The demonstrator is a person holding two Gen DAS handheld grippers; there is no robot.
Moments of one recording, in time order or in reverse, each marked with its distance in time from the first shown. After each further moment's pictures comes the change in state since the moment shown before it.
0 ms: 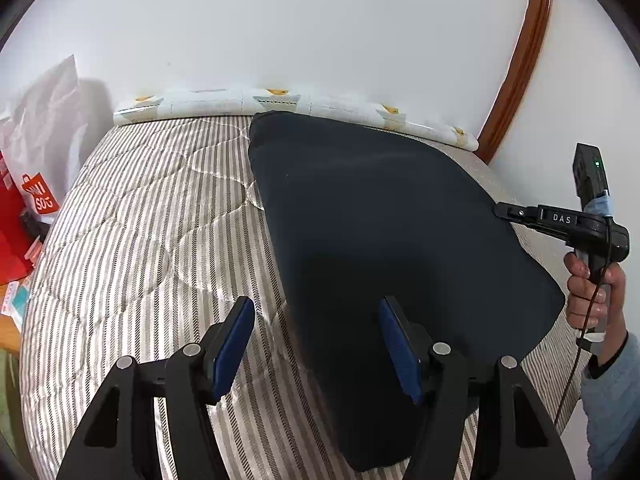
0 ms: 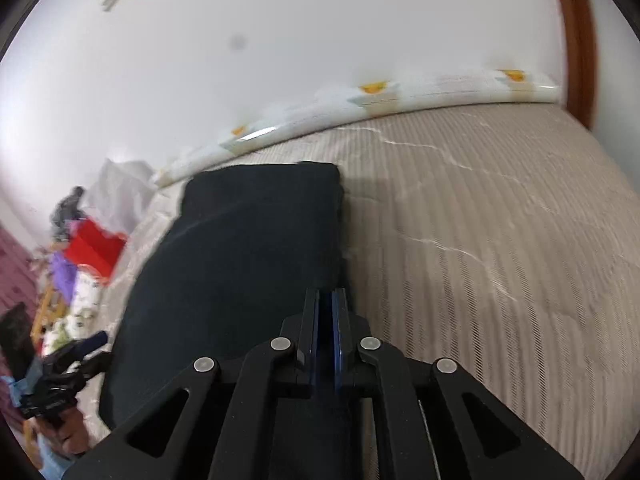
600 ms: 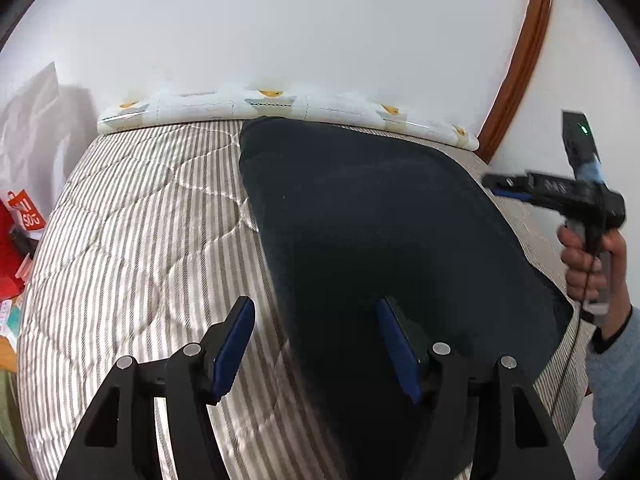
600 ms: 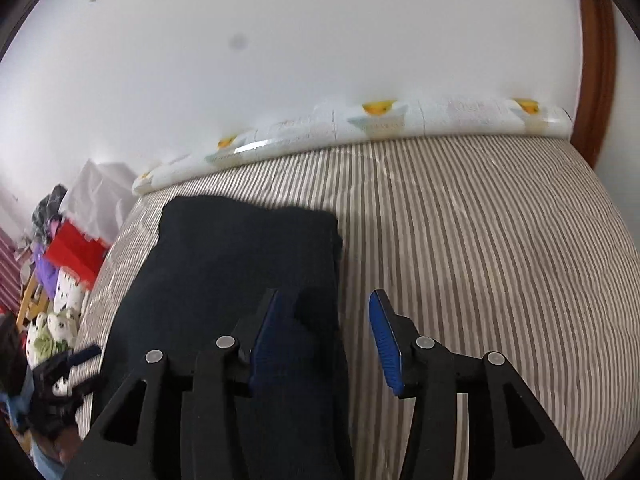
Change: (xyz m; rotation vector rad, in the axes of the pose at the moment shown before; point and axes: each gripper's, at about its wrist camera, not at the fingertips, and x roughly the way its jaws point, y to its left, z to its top) left arm 0.020 0.006 0.019 0.020 0.012 -0.023; right arm 0.021 0.011 0.046 -0.058 0.026 -0.039
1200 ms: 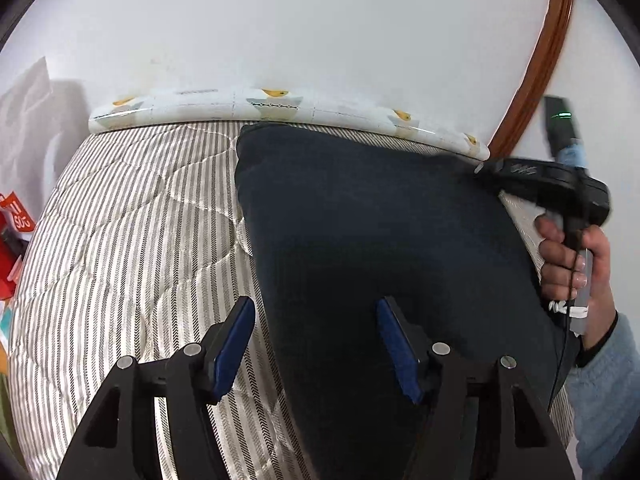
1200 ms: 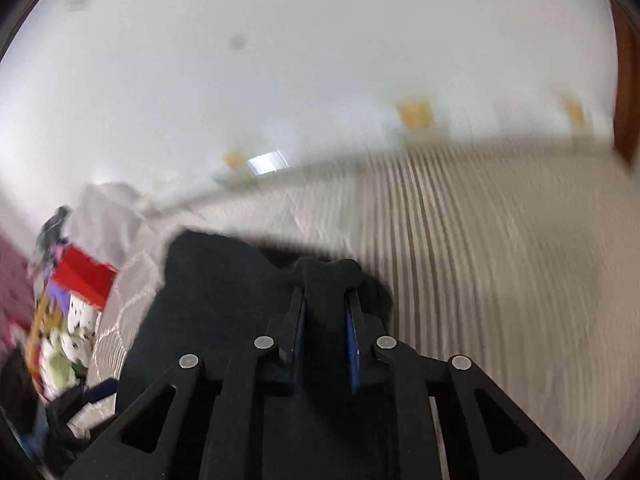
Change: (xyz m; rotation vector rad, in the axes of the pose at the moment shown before) left arm 0.034 0.005 0.028 -0.034 0.021 -0.010; right arm 0.047 0.017 0.044 -0.011 -0.087 0.068
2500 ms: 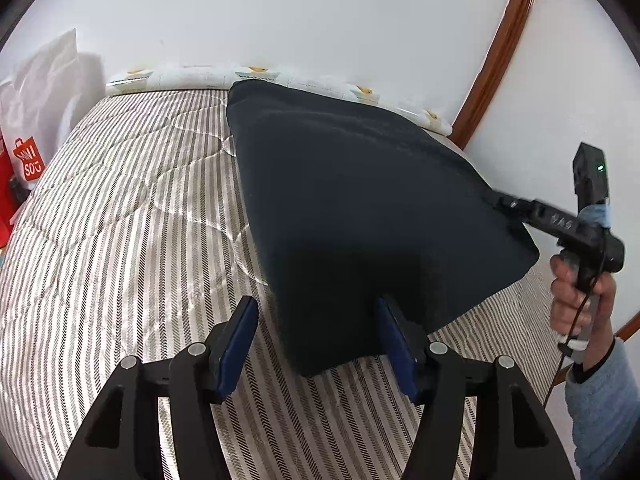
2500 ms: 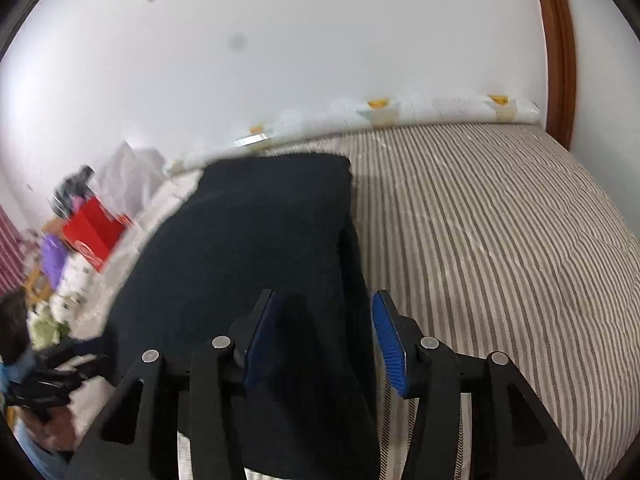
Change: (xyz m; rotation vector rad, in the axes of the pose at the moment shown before) left arm -0.064 -0.019 -0.107 0.008 -0.011 -0.063; right arm -0.106 0.001 -0.140 -0.022 -0.020 -0.071
